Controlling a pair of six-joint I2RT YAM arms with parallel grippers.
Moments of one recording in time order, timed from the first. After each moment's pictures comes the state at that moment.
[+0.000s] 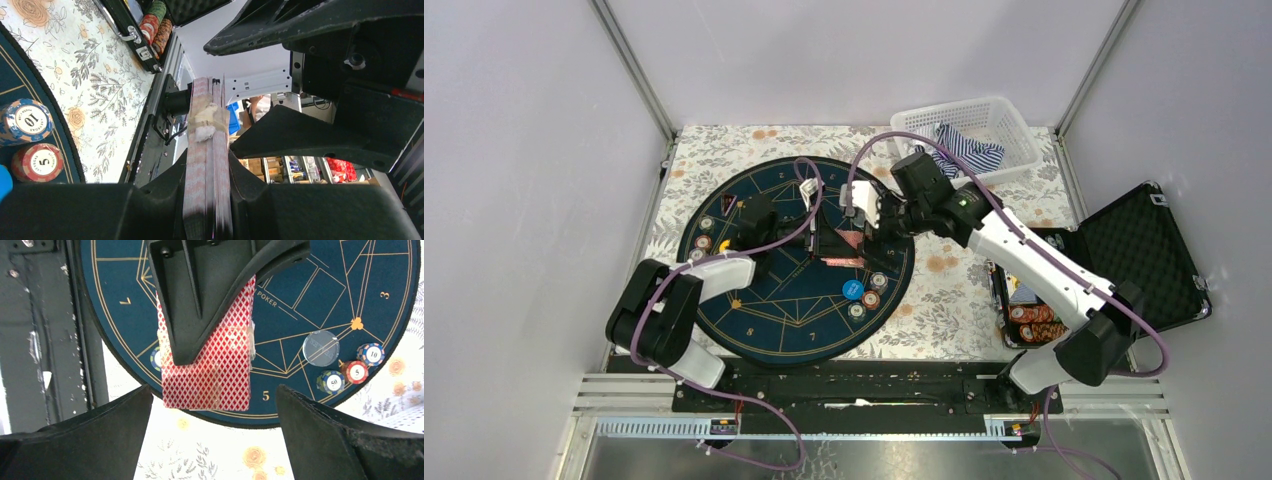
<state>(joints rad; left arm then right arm) -0.39 1.53 0.67 0.88 1.18 -1.27 0.72 1.48 1.46 -0.81 -0.48 -0.57</state>
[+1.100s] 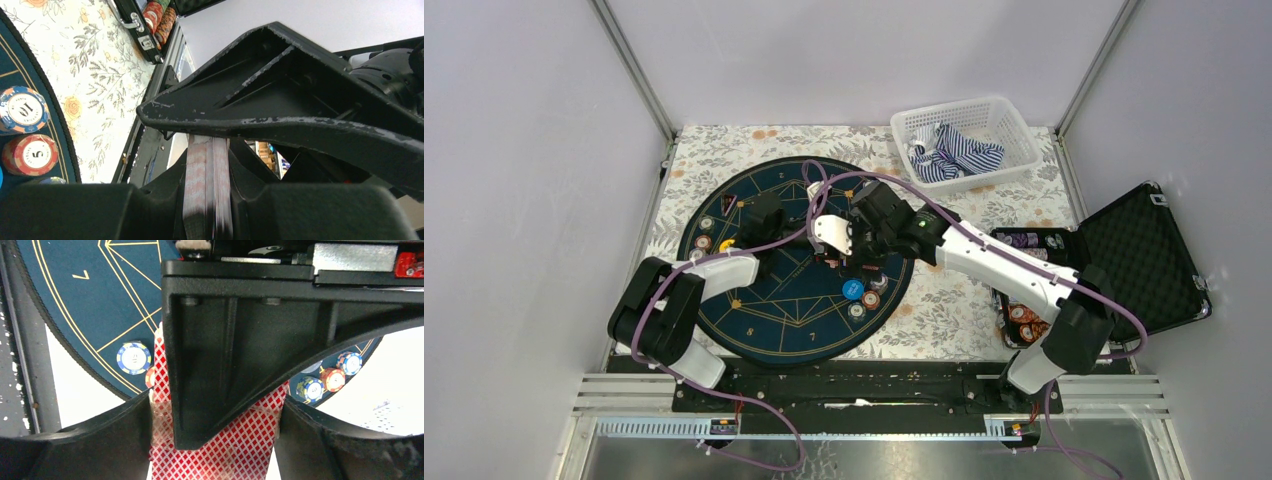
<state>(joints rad) -0.43 1.54 0.70 0.74 1.18 -1.21 0.90 1.57 1.39 -0.71 -0.21 -0.69</state>
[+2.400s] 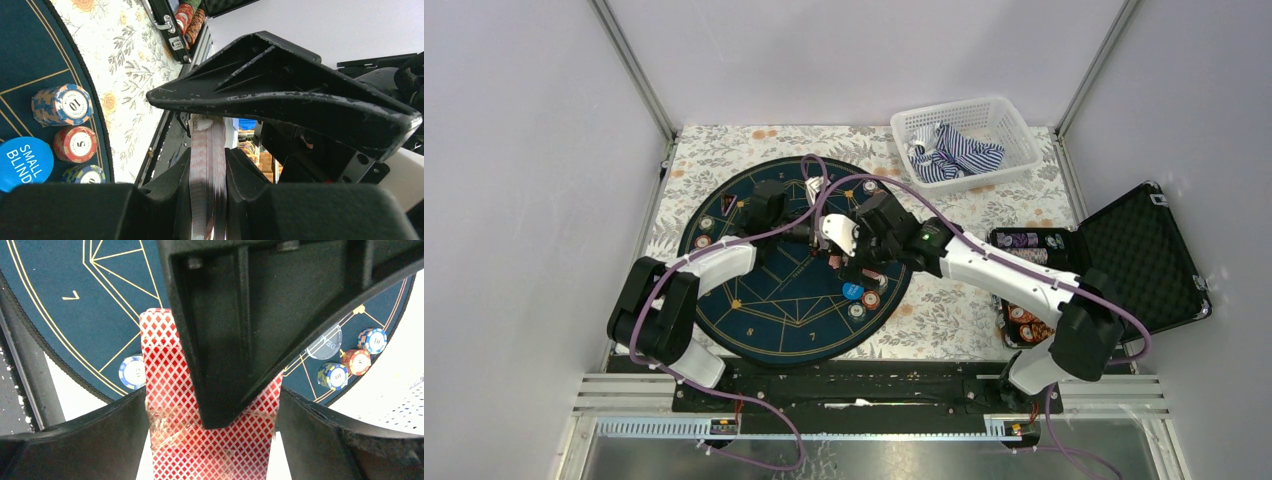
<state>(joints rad) -0.39 1.54 0.81 0.35 1.17 -0.94 0.90 1.52 1.23 -0.54 -0.16 -0.53</state>
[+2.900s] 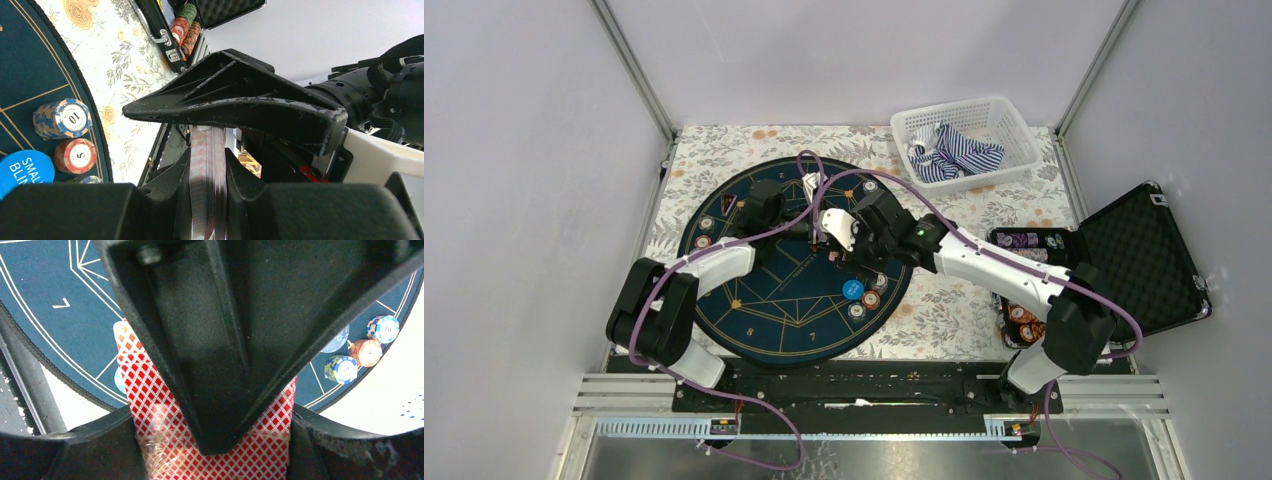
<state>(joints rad) -0.39 1.53 0.80 0.46 1.15 -1.00 0.88 1.56 1.25 -0.53 -0.14 -0.47</state>
